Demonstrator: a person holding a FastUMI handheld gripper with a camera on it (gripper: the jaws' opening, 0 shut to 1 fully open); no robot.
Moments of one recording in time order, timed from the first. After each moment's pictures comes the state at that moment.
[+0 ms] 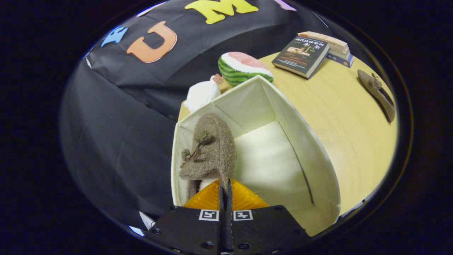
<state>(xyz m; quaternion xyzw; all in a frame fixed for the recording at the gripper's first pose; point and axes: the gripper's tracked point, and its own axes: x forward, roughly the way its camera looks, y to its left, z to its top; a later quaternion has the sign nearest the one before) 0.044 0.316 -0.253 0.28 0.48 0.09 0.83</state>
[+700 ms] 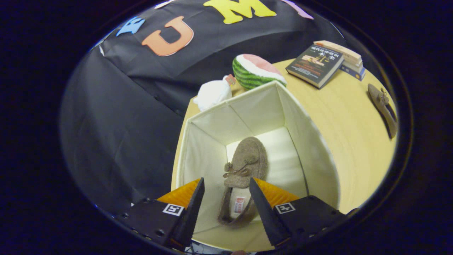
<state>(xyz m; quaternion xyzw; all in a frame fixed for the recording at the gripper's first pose) 0.044 0.314 -0.227 0.22 0.44 0.14 0.86</state>
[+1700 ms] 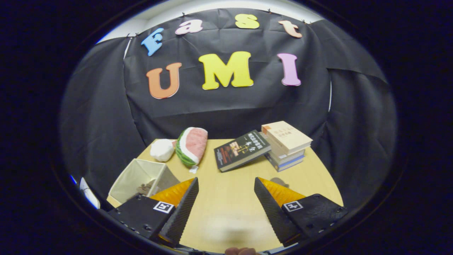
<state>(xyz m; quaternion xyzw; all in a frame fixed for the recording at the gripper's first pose) 0.055 -0.073 -0.114 0.05 0.24 0.05 0.97</state>
